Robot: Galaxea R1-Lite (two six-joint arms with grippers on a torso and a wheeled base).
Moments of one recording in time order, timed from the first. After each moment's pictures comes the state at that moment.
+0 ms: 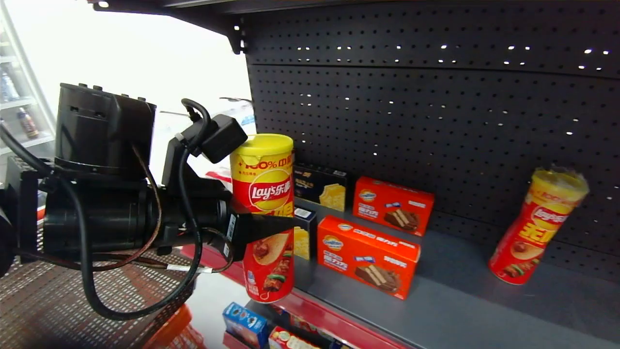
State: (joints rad) left arm -0.53 1.51 -1.02 -0.06 -0.34 0.03; right arm 0.00 0.00 0.00 0.00 0.01 -0.01
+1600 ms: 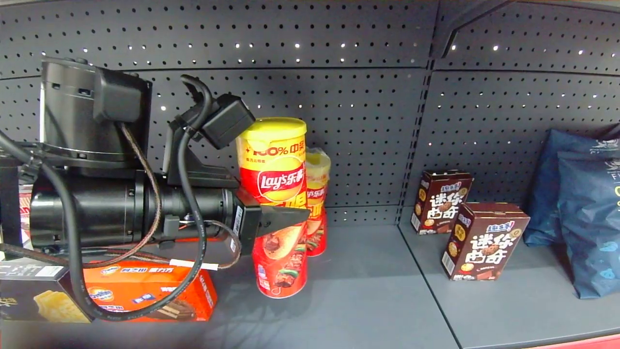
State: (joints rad) left arm -0.59 1.50 -1.06 -0.05 -0.33 0.03; right arm 0.00 0.00 0.00 0.00 0.00 -0.02
